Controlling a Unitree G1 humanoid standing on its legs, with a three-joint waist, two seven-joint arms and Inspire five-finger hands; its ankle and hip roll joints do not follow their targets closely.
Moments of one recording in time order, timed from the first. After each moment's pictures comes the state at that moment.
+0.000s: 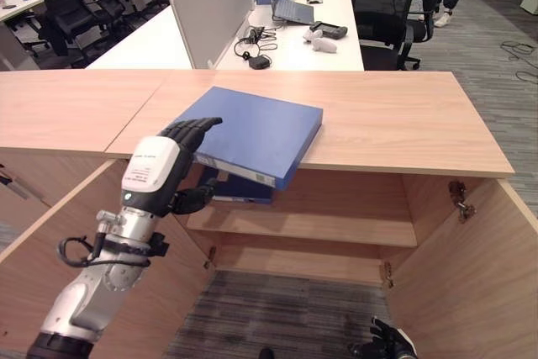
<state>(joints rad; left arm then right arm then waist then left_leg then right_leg) 0.02 0.83 -0.02 -0.12 0.49 -0.28 0.31 0.10 -0.24 0.21 1.00 0.24 -0.11 -0.05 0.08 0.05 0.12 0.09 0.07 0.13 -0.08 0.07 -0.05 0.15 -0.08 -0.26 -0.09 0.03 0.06</state>
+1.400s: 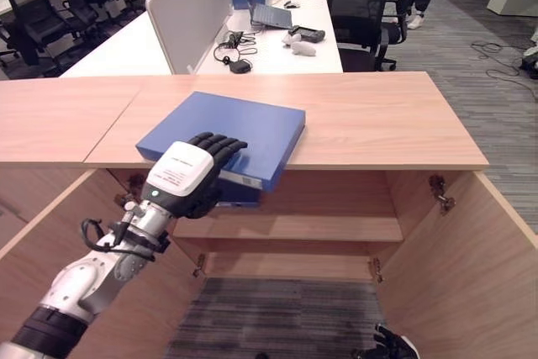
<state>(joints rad) -0.10 0.96 -0.21 0.00 0.68 -0.26 0.32 0.11 -0.24 0.19 1.04 0.24 -0.11 -0.05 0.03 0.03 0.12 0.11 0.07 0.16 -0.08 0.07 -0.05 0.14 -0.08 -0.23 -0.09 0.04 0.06</state>
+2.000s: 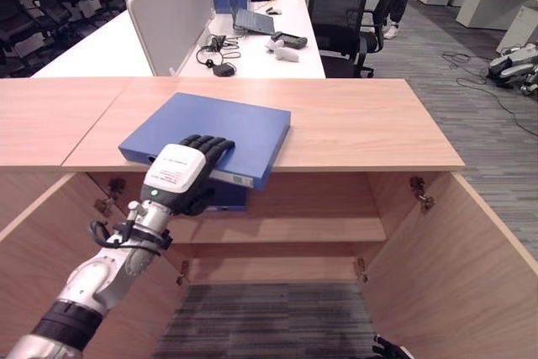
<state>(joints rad) -0.17 0.85 -0.24 0.11 0.69 -0.19 0.37 0.14 -0.22 0.19 1.06 0.24 -0.10 -0.05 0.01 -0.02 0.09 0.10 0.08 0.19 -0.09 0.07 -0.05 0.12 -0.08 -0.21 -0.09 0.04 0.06</state>
